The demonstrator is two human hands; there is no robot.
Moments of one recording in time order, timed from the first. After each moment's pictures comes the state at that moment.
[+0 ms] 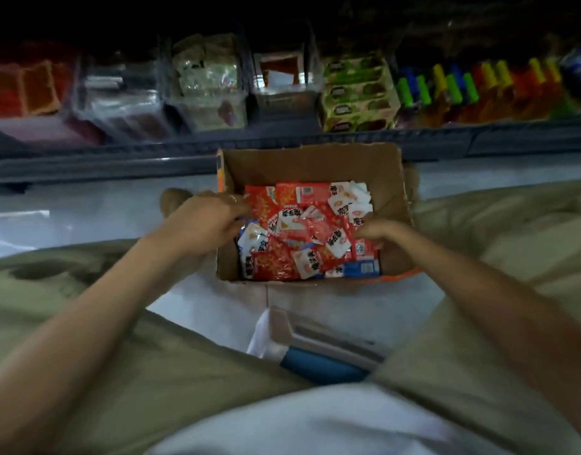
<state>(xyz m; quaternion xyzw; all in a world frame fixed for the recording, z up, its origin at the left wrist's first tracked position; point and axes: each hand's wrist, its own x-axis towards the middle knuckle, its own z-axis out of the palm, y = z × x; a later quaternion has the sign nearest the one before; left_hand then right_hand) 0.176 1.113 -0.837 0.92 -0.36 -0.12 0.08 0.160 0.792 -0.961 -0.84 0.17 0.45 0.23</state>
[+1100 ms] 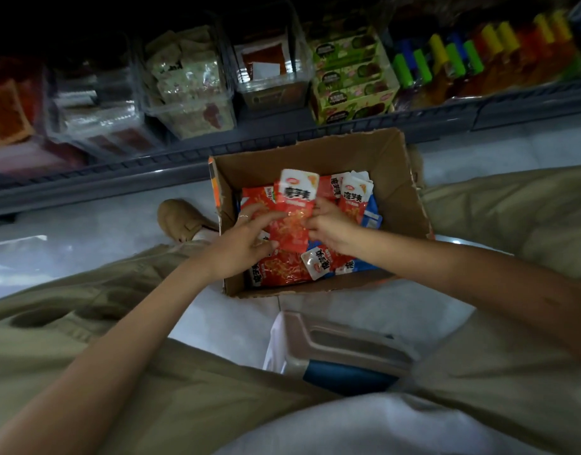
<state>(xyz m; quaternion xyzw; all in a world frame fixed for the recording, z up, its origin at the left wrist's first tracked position) 0.179 1.092 -0.885 0.85 -0.24 -0.37 0.29 0.161 0.899 -0.941 -0.60 0.29 0.24 0.71</state>
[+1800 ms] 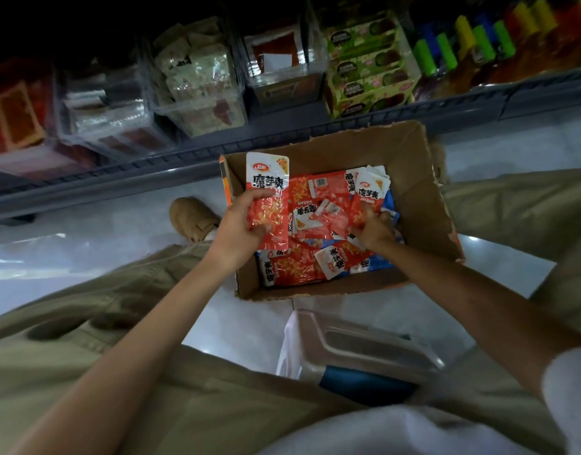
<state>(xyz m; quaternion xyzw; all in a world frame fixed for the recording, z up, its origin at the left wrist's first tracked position) 0.183 1.090 -0.880 0.80 -0.02 -0.26 0.54 0.146 0.834 -1.031 -0.87 0.29 0.30 0.27</state>
